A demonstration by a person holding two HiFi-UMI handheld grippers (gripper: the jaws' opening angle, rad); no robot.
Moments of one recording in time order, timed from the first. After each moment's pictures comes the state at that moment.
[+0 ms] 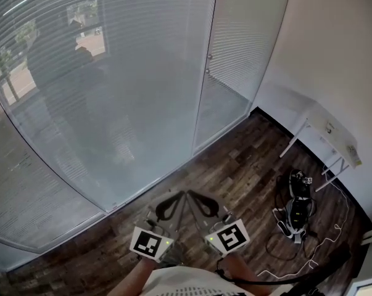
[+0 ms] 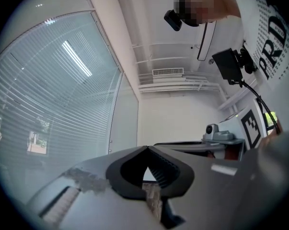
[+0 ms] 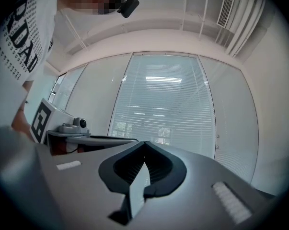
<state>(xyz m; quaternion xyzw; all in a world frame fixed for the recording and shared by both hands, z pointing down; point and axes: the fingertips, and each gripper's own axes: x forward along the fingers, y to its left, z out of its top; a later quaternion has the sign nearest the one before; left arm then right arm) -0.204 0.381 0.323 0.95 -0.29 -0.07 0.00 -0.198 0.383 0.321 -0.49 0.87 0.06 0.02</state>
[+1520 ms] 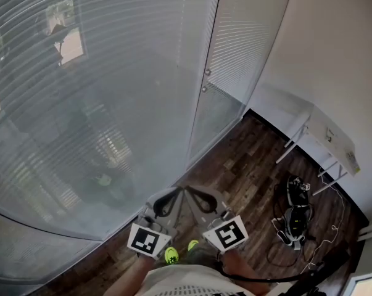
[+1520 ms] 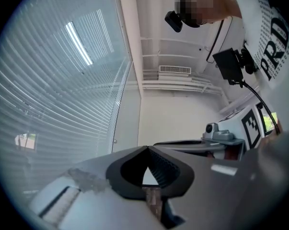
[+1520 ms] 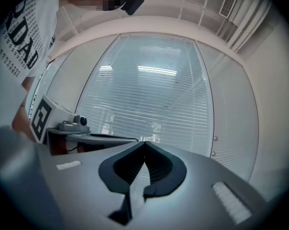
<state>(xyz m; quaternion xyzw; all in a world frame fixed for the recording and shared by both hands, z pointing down) -0.143 0.105 0.366 0.96 -0.25 -0.09 0.02 -0.139 0.108 0.365 -0.52 0.85 0.07 -0.02</state>
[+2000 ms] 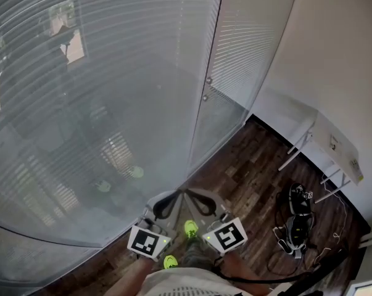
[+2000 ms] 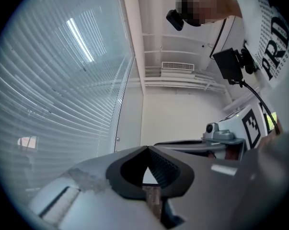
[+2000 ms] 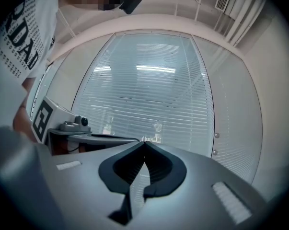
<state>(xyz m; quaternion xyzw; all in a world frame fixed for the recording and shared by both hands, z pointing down) -0.101 0.060 0.397 0.96 -0.26 -0.06 0.01 -0.096 0.065 0.392 -0.51 0.86 0.06 -0.02</state>
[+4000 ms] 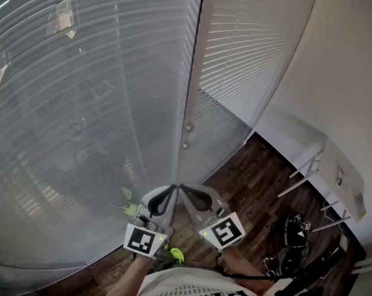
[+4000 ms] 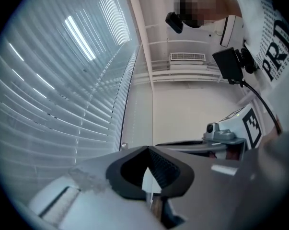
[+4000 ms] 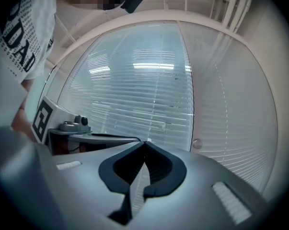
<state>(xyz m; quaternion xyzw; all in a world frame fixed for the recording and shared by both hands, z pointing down) 0.072 -0.146 0.419 0.94 -0.32 -0.10 -0.01 0.077 -0.142 0.419 -0.45 0.89 0.09 -0.03</state>
